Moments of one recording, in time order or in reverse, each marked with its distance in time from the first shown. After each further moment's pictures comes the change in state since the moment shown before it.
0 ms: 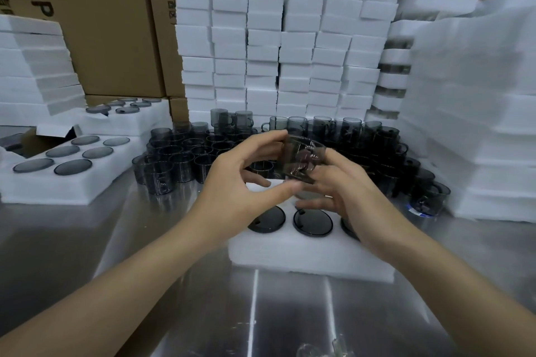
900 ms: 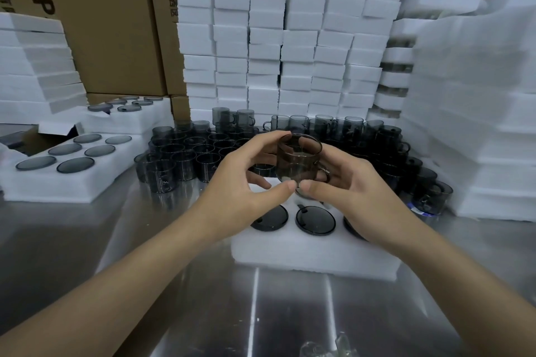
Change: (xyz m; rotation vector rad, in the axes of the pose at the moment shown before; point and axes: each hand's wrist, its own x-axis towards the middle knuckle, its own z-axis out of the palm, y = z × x) left_hand 0.000 0.006 -0.004 0.018 -0.099 -0.053; right_hand -0.005 -0.009 -0.003 -0.227 -0.046 -0.142
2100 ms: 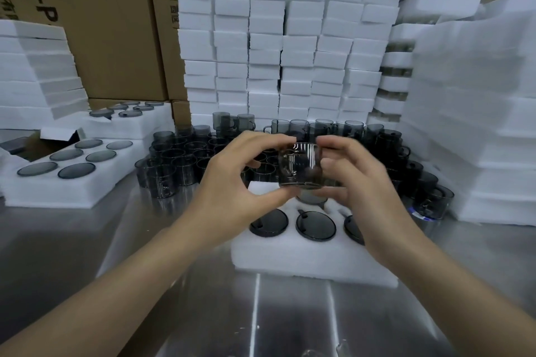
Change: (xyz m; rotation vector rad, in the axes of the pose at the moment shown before) left_hand 0.001 0.002 -0.005 0.266 0.131 0.202; right_hand 0.004 -0.004 0.009 0.280 0.321 0.107
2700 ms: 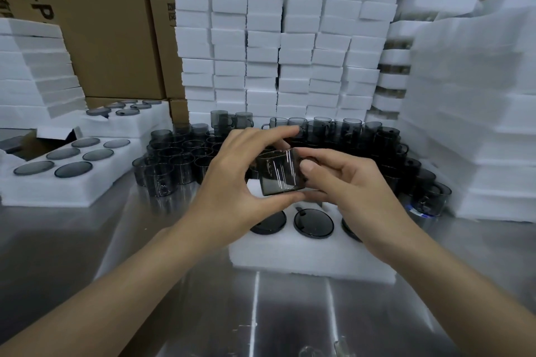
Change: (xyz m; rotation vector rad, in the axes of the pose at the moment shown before) left_hand -0.001 0.007 0.002 0.093 -0.007 0.094; right_hand -0.004 0.001 0.001 -0.099 -0.162 -0.020
